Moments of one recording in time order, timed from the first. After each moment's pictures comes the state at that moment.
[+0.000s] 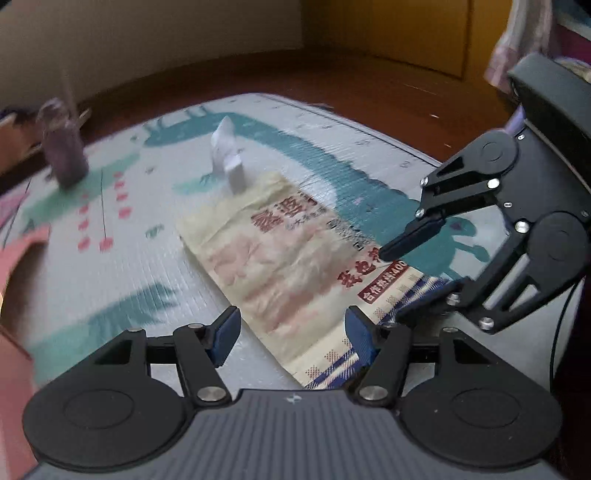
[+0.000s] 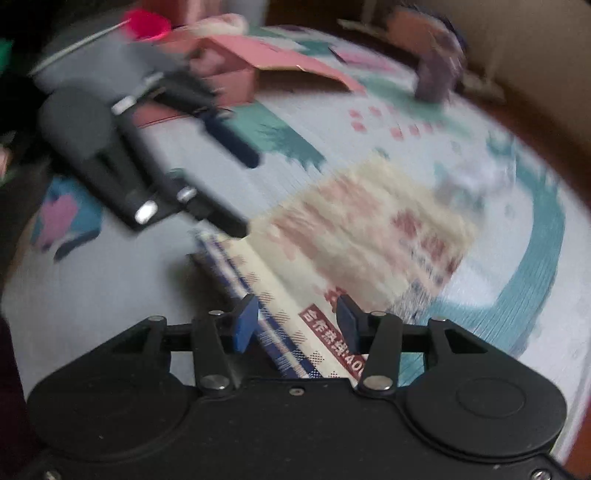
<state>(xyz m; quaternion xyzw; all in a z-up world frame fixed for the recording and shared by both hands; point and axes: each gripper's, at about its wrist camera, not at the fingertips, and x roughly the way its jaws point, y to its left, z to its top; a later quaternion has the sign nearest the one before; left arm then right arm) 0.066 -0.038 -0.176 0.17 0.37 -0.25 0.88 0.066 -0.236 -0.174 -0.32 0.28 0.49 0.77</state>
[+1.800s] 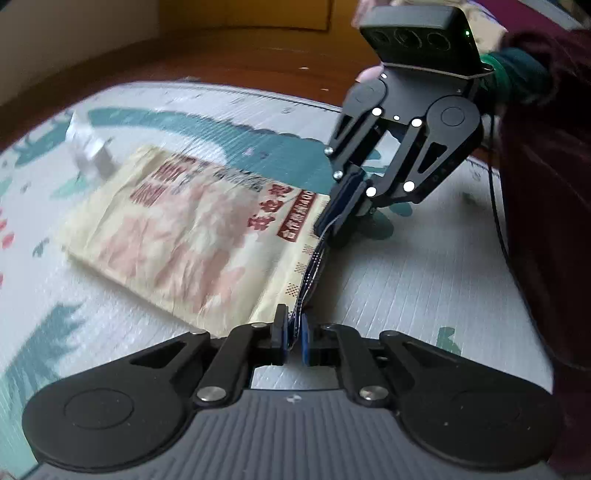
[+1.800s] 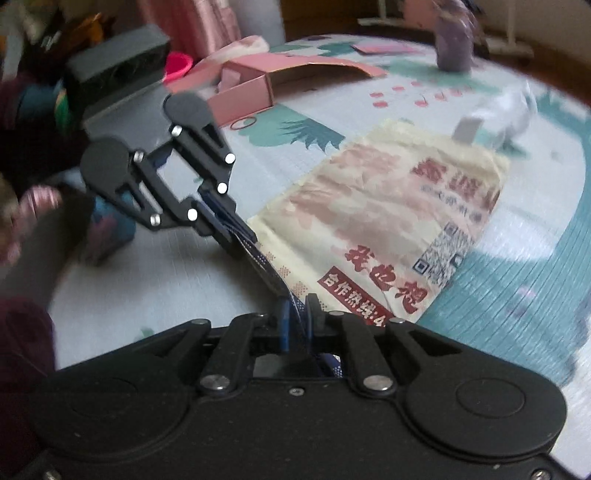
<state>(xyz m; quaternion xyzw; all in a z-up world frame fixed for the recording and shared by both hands) 0.090 -0.011 -0.234 0.14 0.40 -0.43 0.79 0.143 -0.279 -0.218 -0.09 0.41 0.56 0.72</state>
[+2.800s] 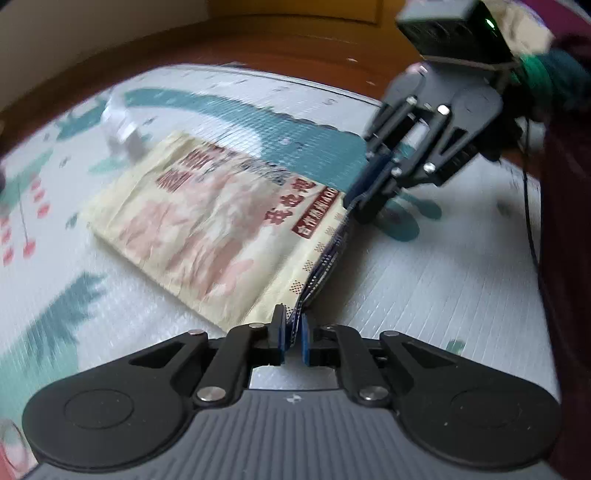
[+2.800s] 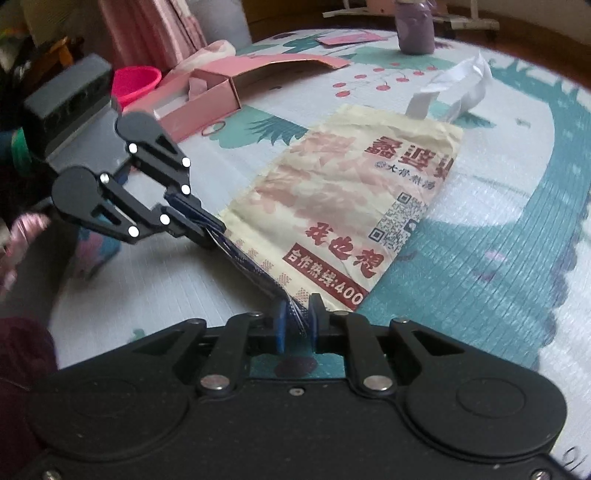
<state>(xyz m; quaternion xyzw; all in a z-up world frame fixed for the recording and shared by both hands) 0.082 -0.027 -0.231 0.11 0.43 -0.35 0.83 0.154 -0.300 -0.219 -0.06 0.44 0.53 0.73</state>
